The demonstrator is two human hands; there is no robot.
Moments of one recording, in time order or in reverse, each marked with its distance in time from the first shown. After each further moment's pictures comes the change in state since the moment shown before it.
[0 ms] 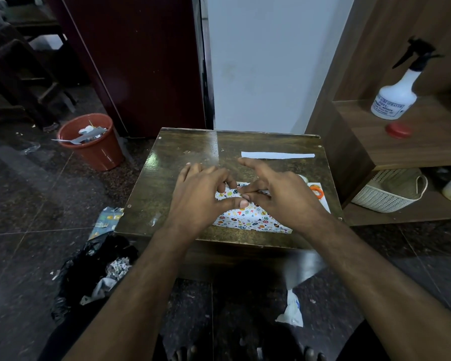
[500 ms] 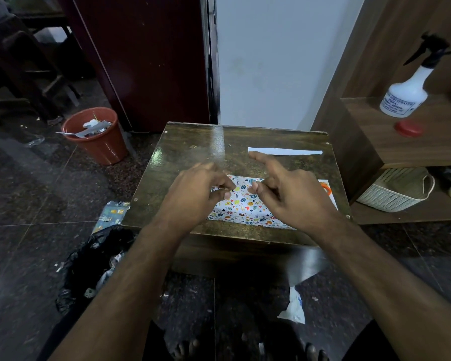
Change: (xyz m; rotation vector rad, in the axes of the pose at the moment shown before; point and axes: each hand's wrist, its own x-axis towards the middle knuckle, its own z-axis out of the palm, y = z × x) left_hand -0.004 -0.014 -0.021 -0.005 -0.112 0.041; right_hand -0.005 0.008 0.010 -0.143 0.164 -0.188
